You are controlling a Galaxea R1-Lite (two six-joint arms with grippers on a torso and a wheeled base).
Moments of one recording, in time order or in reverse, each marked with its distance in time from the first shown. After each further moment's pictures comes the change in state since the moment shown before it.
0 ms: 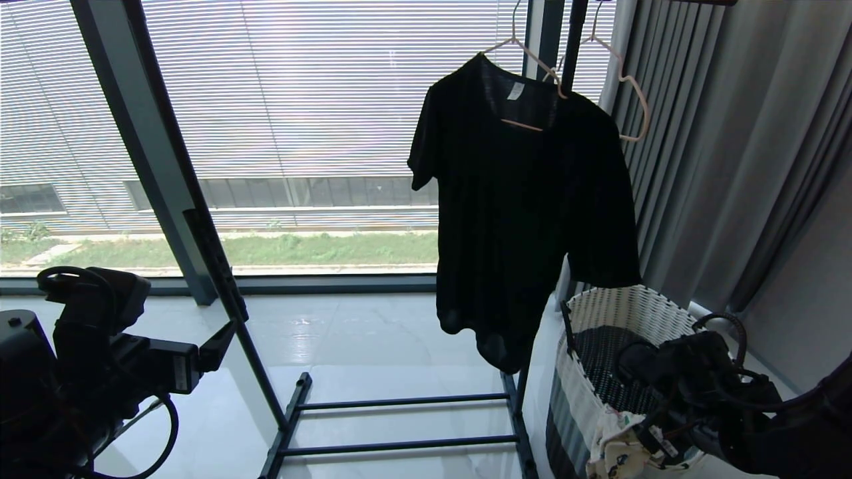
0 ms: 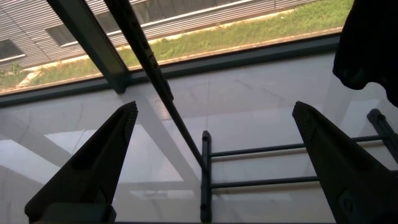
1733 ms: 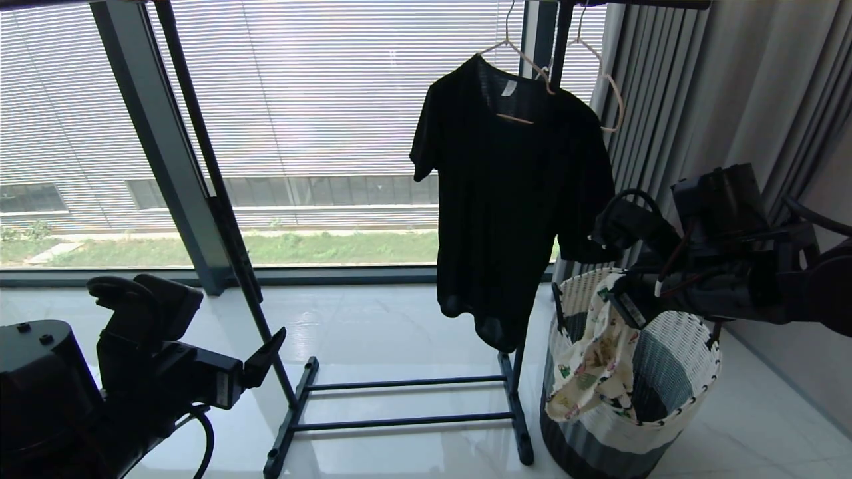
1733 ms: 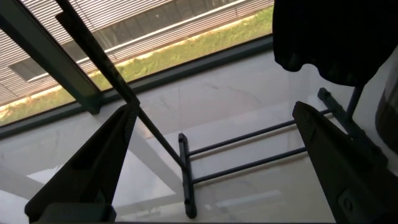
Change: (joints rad) left arm -0.229 -0.011 0.002 -0.001 0.042 0.033; right arm 0.100 -0.231 -0.649 0.601 0.184 -0.010
